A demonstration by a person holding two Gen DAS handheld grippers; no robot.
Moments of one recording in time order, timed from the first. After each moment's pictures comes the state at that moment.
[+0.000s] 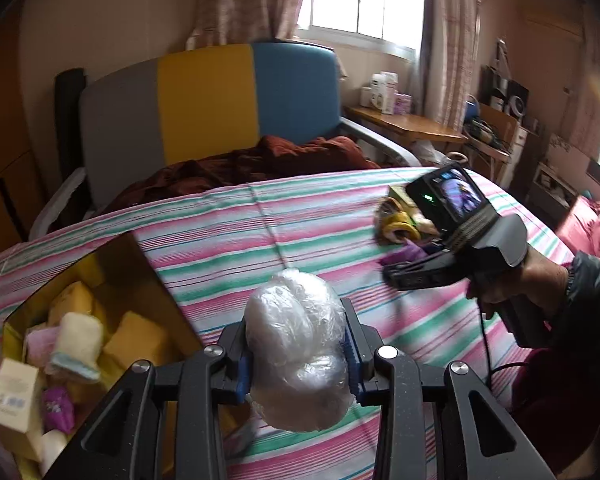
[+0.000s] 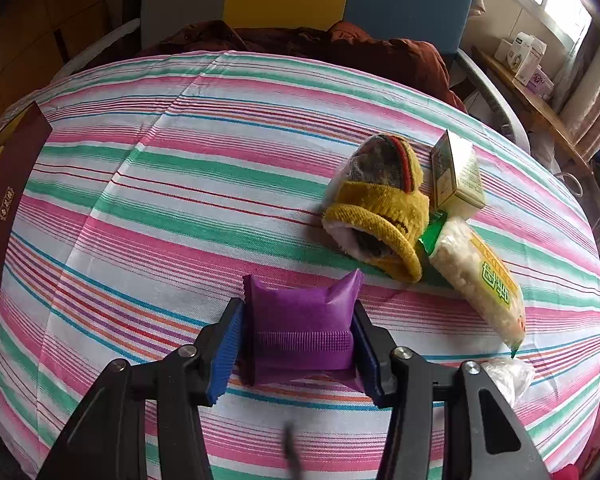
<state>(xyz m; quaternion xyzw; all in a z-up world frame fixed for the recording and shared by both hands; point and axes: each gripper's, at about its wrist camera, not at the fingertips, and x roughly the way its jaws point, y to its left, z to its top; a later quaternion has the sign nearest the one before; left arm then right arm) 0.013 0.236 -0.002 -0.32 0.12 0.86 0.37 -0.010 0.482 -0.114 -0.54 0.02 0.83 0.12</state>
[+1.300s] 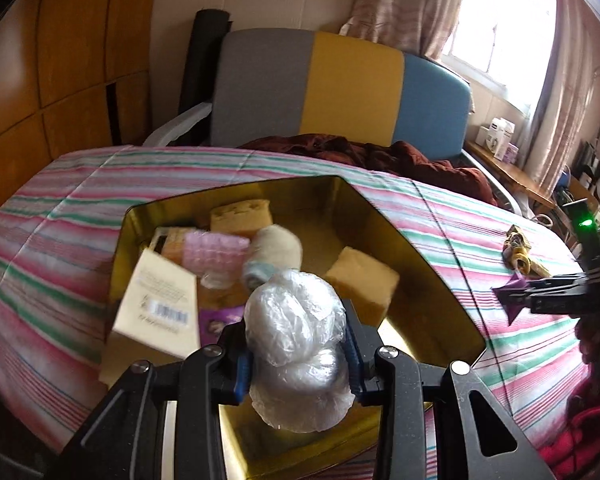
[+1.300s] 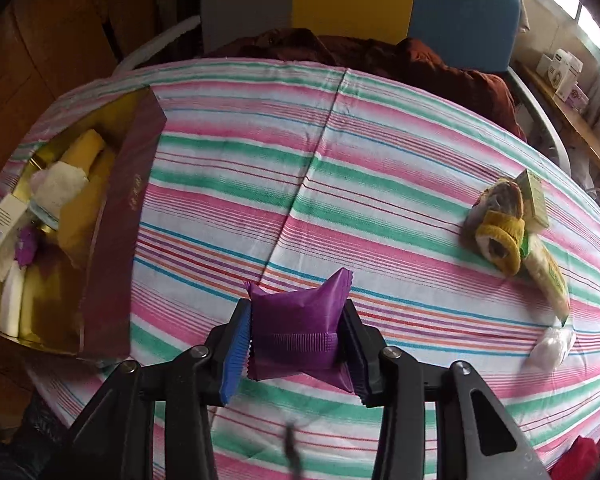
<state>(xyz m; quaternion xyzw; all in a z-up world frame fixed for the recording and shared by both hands) -0.052 0.054 -0.038 -0.37 0.01 0.90 0.22 -0.020 0.363 -0.073 -0.54 0.04 0.84 0.04</state>
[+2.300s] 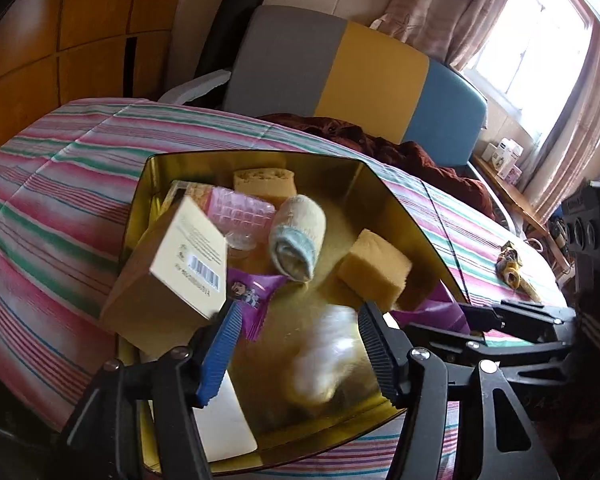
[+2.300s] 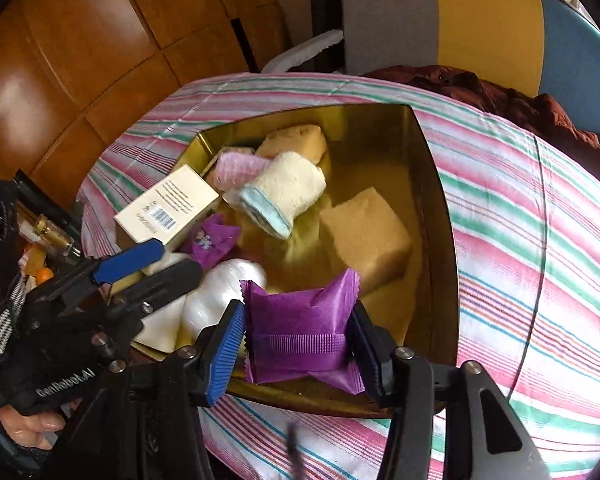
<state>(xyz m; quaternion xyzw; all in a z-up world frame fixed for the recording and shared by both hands) -0.054 0.021 -0.049 -0.42 -0.06 0.88 0.22 -0.038 0.187 -0.066 -0.50 0.05 0.85 -0.14</state>
